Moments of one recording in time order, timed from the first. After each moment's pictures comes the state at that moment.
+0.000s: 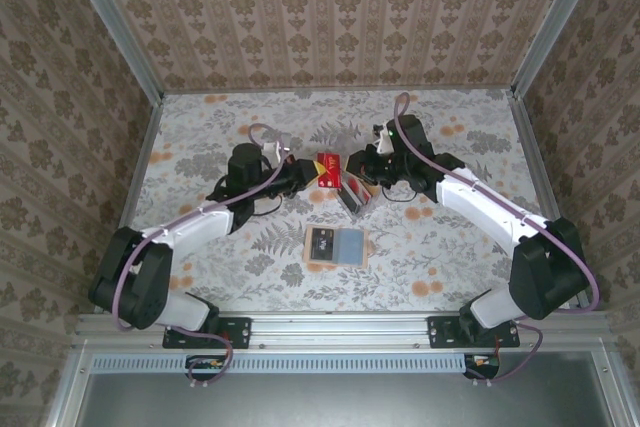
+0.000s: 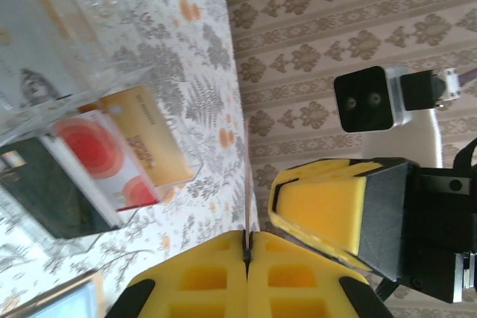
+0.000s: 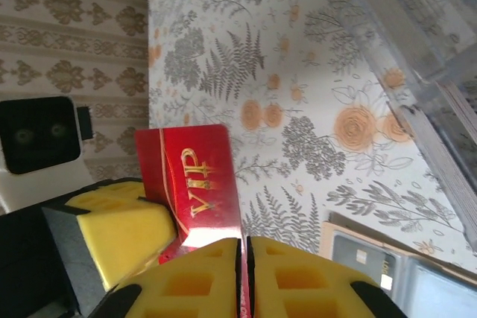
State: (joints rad) left arm -0.52 1.40 0.72 0.39 0.67 -1.10; right arm 0.46 1.47 1.11 -0.31 -0.45 0.89
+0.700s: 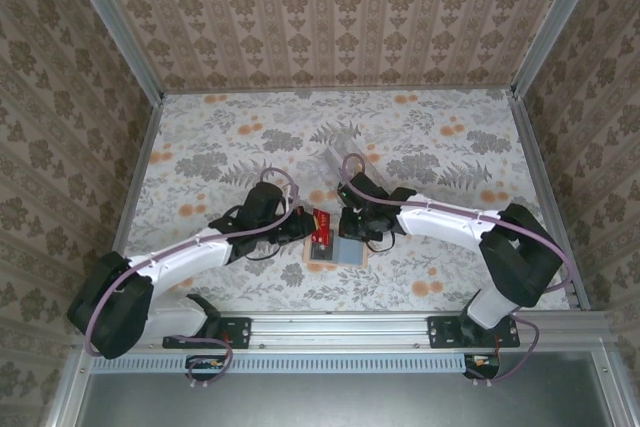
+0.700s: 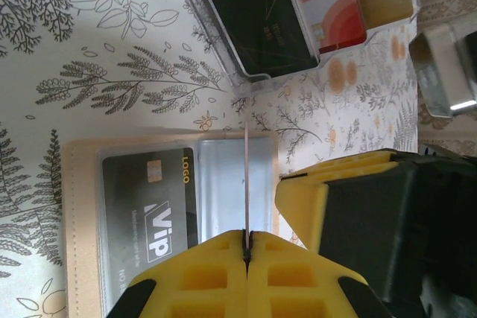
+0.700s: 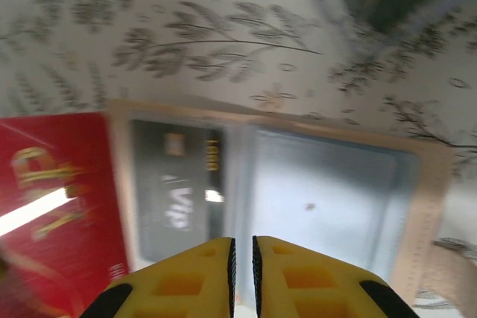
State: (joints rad) left arm -0.72 1.24 0.55 -0.02 0.37 -0.90; right arm 0.76 1.60 0.96 -0.49 -0.10 0.90
